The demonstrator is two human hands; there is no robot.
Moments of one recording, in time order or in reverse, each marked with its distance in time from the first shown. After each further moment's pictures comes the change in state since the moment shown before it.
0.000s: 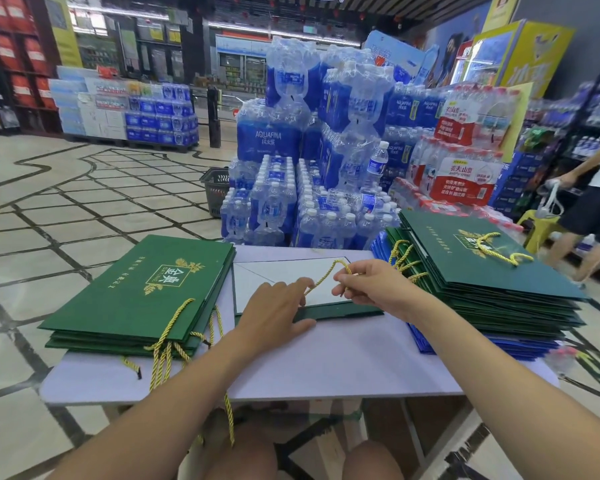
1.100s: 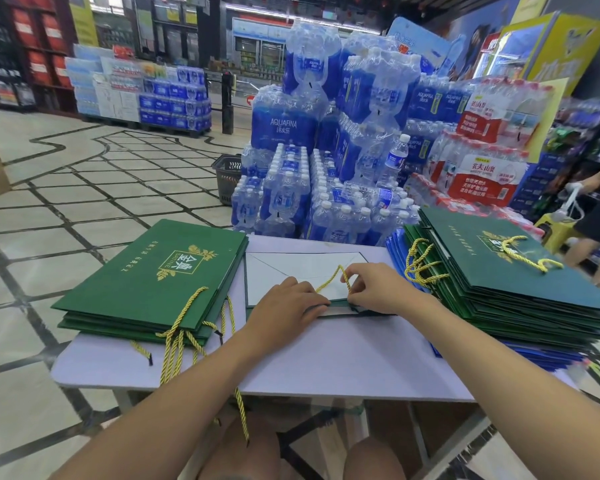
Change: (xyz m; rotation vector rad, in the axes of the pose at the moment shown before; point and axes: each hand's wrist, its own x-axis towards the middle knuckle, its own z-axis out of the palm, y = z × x) left_hand -0.007 -0.007 0.012 -0.176 0.013 0.002; right_hand 0.039 0.015 0.011 -0.930 0.029 -0.118
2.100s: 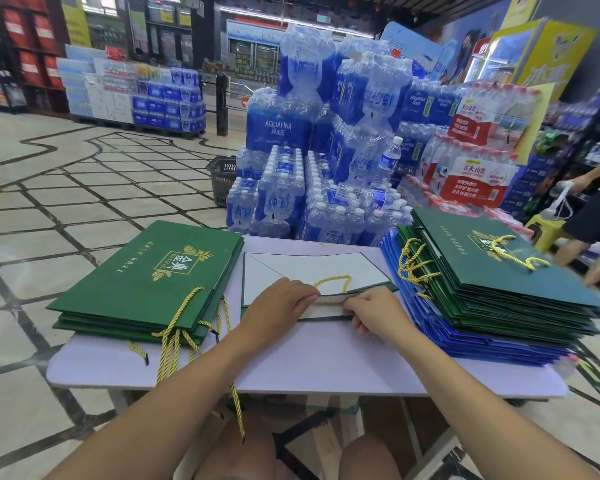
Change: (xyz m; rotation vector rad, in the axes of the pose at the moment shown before) left_hand 0.002 -0.008 0.005 -0.161 0.064 -0.051; right_hand -0.044 -0.014 0.033 0.545 0.156 0.353
